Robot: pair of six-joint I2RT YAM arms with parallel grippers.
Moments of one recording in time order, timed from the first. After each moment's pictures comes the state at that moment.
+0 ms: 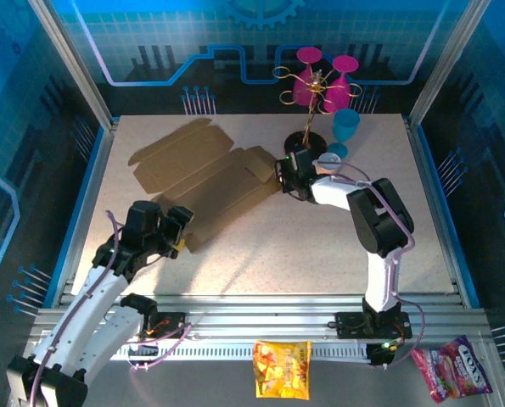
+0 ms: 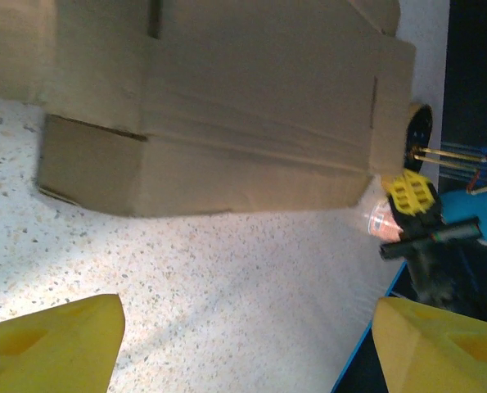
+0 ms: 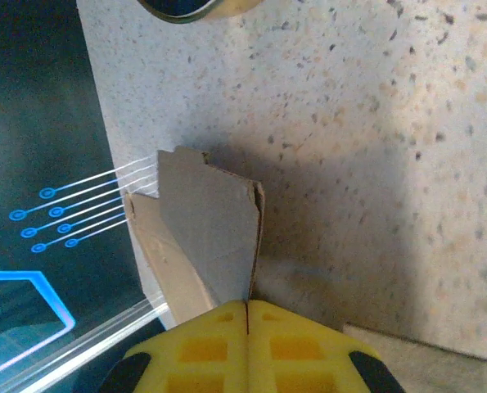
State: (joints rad) left arm -0.25 0.74 0.60 -0.64 0.16 -1.40; right arm 0.45 1.97 1.22 0.09 0.00 1.75
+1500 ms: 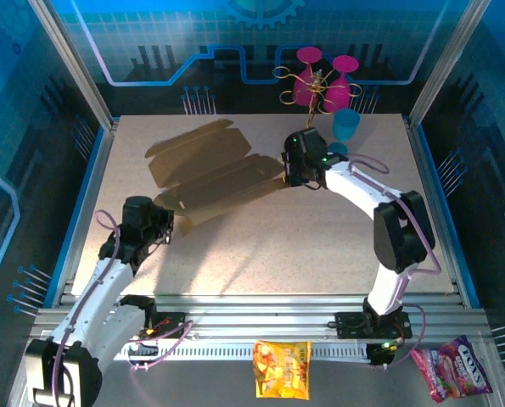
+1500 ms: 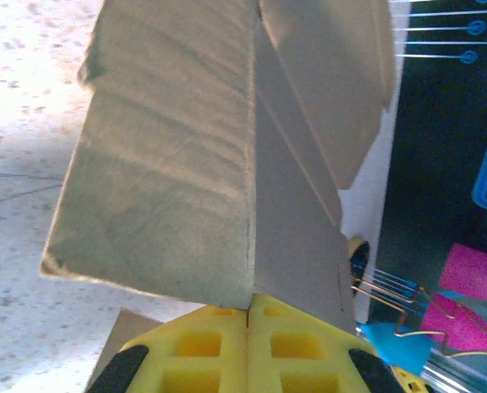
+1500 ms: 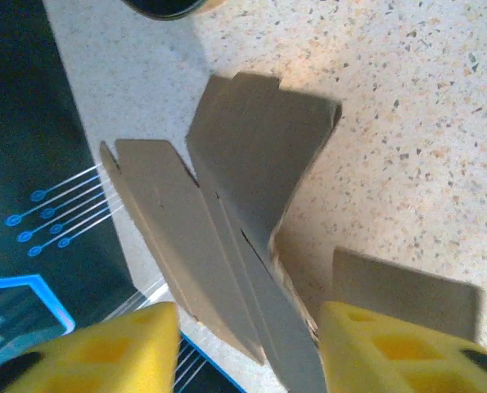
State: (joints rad) left arm -0.08 0.84 0.54 -0.37 0.07 -1.53; right arm 0.42 1.78 1.36 -0.40 -0.08 1.79
